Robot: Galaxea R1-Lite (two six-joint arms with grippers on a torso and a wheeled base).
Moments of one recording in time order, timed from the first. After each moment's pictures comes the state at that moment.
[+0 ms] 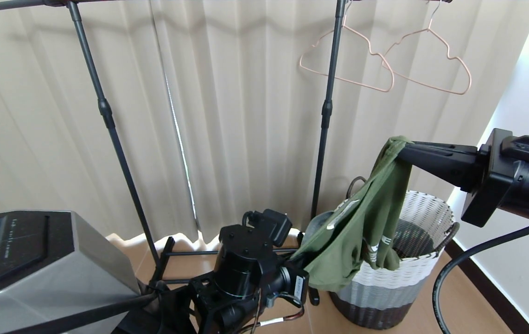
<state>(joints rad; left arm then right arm) -0.88 2.05 -0.72 -0.97 0.13 -0.21 0.51 1.30 -0.75 -0.51 0.30 -0.01</state>
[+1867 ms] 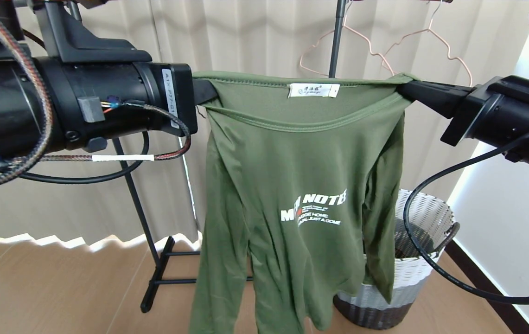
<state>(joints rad) -0.67 1.45 -1.25 -0.13 0.02 0.00 0.34 1.46 -0.93 -0.67 0.30 0.01</state>
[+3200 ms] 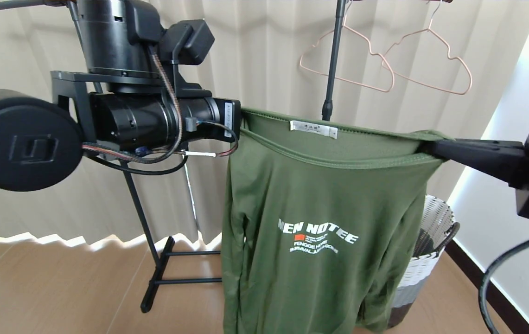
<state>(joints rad) -0.58 1.74 -1.42 -0.15 0.07 0.00 0.34 1.20 -0.81 -0.30 0.48 0.01</state>
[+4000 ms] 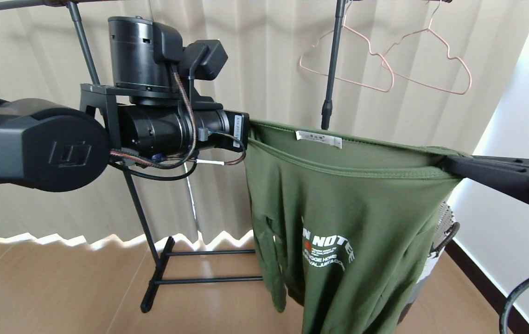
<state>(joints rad) -0.57 1.78 -1.41 -0.14 0.02 0.00 0.32 1.14 -0.75 -0.32 0.53 0.01</state>
